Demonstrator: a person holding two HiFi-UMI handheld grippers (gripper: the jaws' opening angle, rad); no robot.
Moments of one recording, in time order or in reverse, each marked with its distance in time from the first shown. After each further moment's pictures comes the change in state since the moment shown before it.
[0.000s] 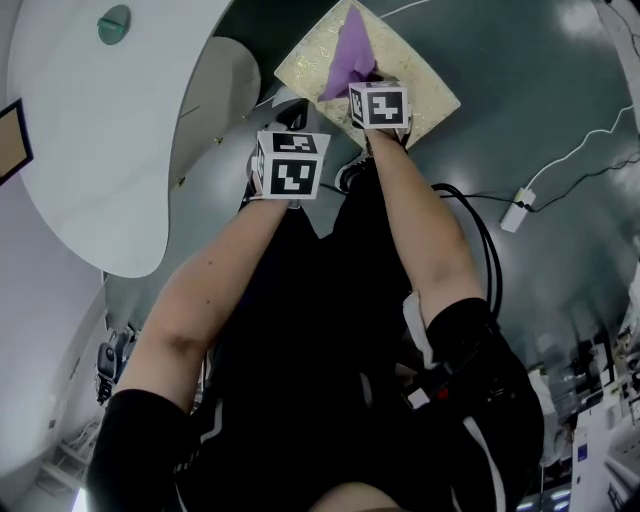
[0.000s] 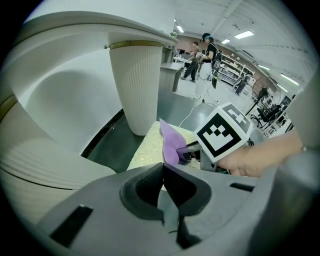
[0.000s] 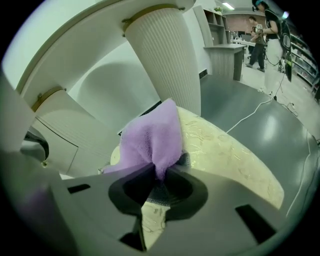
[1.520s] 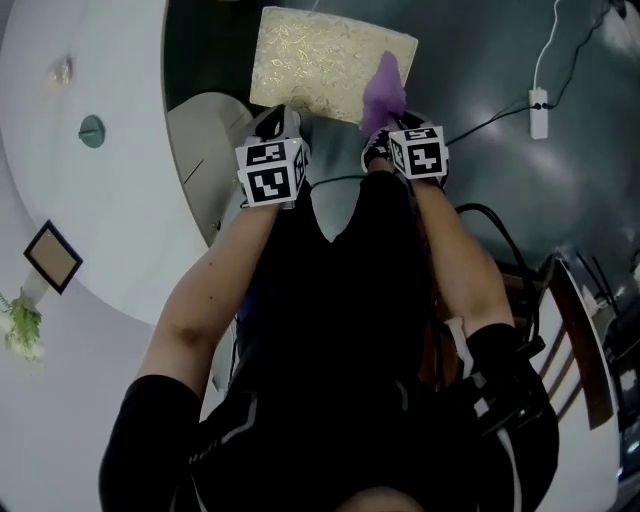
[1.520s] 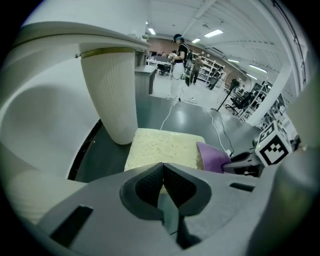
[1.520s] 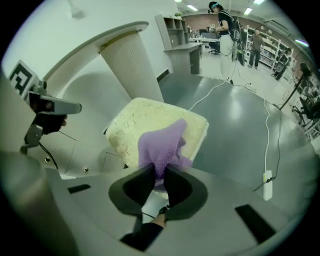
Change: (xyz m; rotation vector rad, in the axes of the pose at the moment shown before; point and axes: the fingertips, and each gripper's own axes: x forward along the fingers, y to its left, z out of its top) left arm -0.014 -0.015 0.014 0.242 -0.029 -0.180; right arm -0.140 -0.036 -0.147 0.265 0.006 -0.217
